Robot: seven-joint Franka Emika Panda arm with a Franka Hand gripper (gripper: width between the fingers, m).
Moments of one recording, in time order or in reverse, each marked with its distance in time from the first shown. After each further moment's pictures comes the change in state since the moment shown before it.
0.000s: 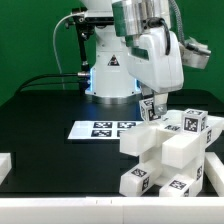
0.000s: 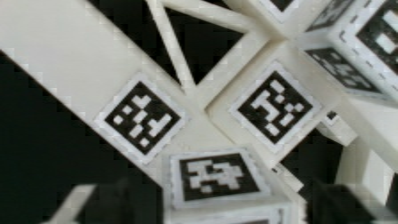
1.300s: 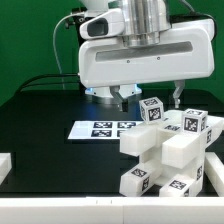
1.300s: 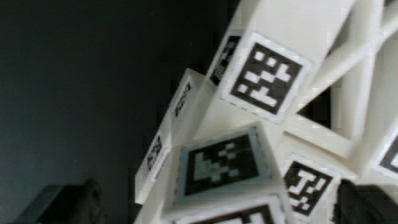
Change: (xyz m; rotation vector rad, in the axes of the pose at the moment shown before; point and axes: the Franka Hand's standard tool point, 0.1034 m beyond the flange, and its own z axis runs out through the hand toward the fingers) arm 0.005 -0.001 -0.002 -0.044 0.006 -1.278
